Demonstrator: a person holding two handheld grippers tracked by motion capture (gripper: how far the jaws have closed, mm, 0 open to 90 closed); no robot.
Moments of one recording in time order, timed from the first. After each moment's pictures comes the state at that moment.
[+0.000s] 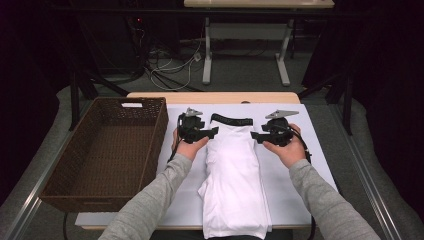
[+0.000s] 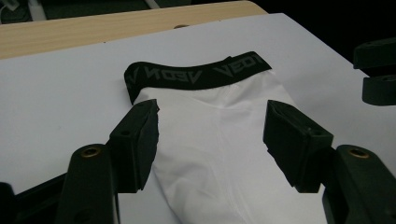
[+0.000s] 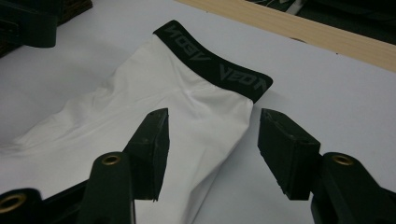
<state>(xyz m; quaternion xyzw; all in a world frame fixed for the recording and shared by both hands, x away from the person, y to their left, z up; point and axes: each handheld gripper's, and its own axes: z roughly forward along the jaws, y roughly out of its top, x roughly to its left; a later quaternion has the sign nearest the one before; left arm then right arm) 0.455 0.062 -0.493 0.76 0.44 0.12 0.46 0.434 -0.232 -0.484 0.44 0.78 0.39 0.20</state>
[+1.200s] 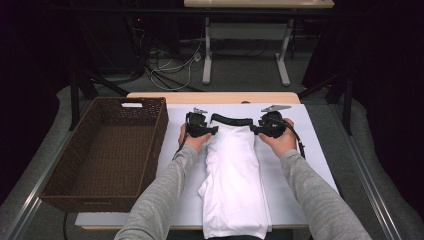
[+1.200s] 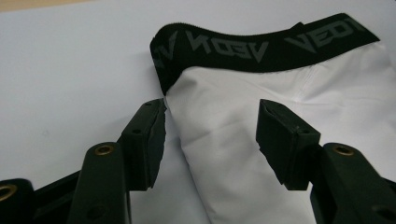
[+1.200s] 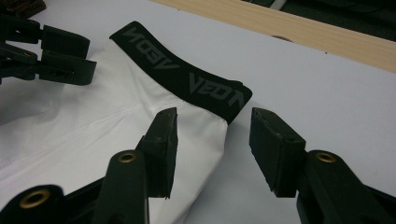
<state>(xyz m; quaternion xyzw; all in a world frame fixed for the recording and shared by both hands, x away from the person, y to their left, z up) 0.512 0.049 -0.555 0.78 0.47 0.11 0.41 0.473 -0.228 -0.506 0.47 0.77 0.38 0.21</state>
